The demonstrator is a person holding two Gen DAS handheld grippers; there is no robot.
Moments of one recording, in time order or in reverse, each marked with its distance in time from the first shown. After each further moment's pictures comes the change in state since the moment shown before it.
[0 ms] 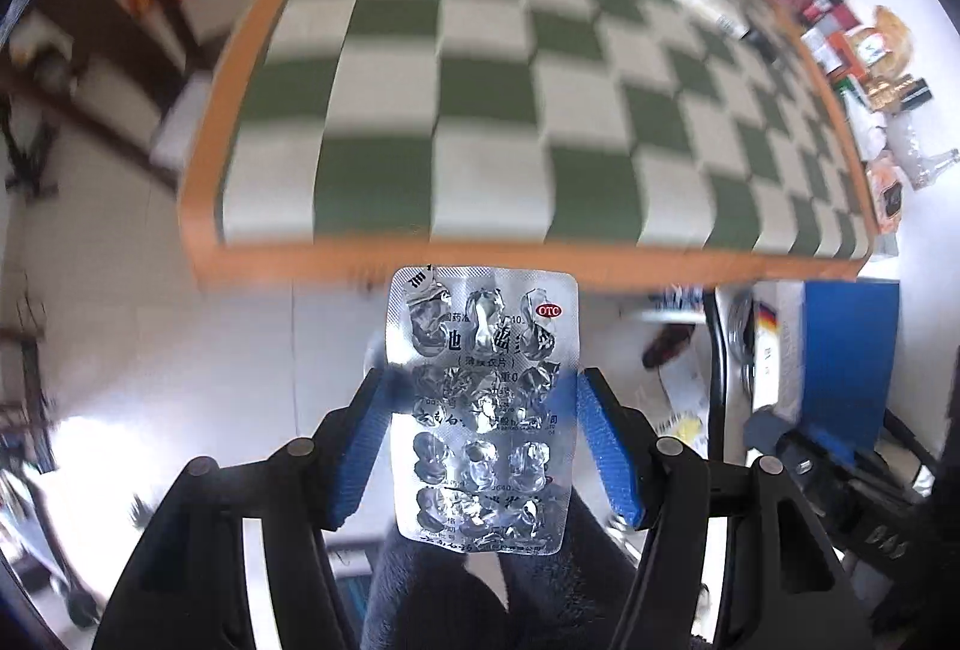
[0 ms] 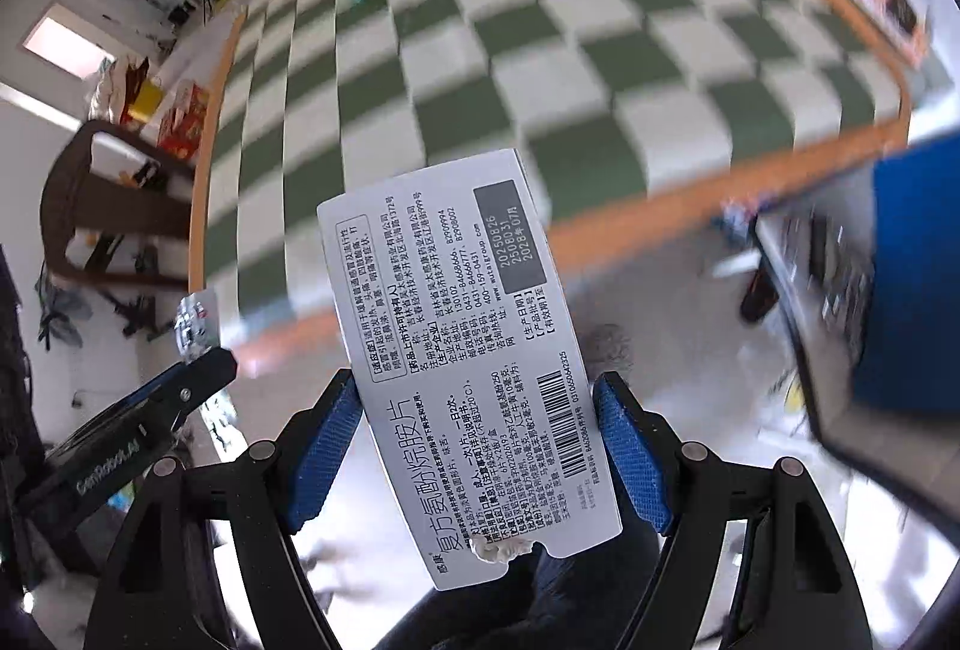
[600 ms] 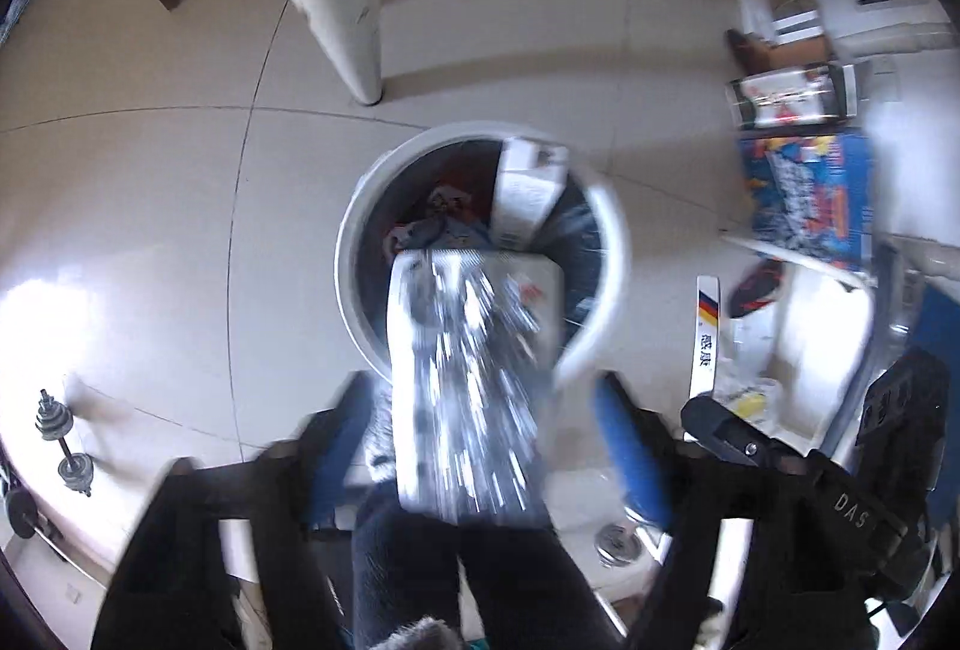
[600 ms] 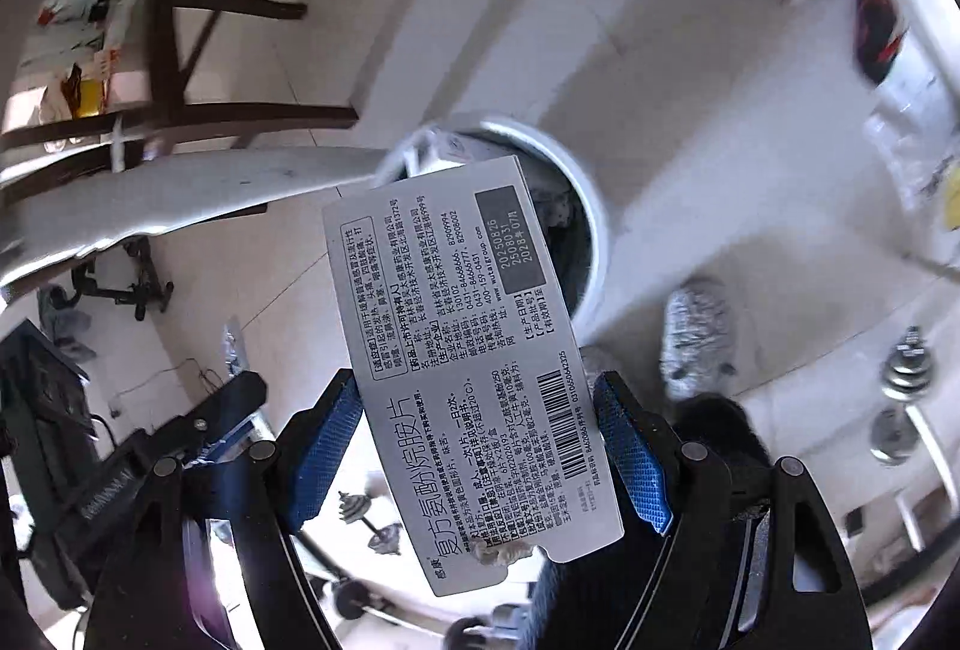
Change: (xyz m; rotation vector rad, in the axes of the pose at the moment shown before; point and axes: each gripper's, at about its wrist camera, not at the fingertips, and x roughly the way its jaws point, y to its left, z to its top) left arm 0.360 0.099 -0.058 -0.192 0.287 -0.003; right arm 0.392 -0.111 -0.128 0.260 0.384 0.161
